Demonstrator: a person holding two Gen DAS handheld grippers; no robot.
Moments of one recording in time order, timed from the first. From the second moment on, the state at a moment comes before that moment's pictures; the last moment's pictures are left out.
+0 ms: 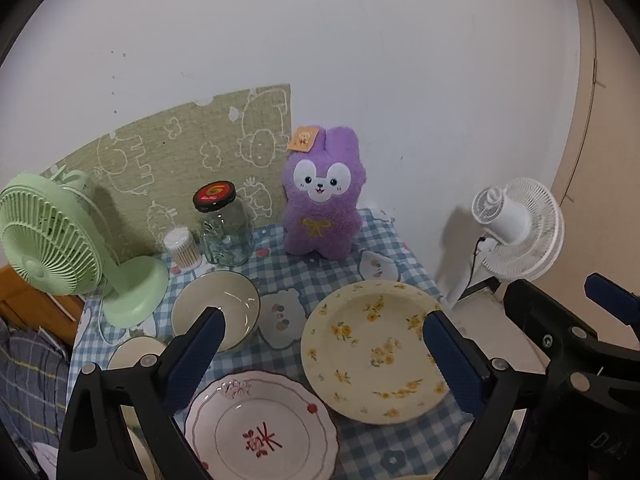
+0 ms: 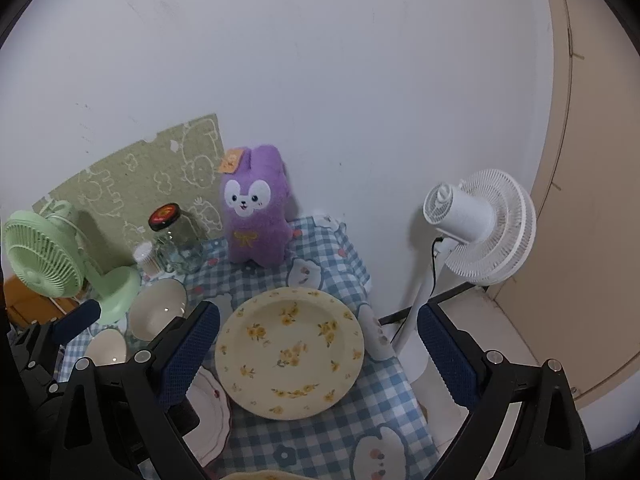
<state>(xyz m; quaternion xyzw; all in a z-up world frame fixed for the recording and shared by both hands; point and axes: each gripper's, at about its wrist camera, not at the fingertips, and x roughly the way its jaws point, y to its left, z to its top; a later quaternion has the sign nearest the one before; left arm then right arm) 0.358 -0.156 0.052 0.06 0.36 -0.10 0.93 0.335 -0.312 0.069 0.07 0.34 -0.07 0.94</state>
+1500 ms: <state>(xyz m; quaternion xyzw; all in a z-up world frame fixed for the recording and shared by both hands) 0.456 -0.171 -0.107 0.09 0.49 -0.11 0.86 0.435 -0.326 -0.105 0.03 0.44 -0.09 0.89</state>
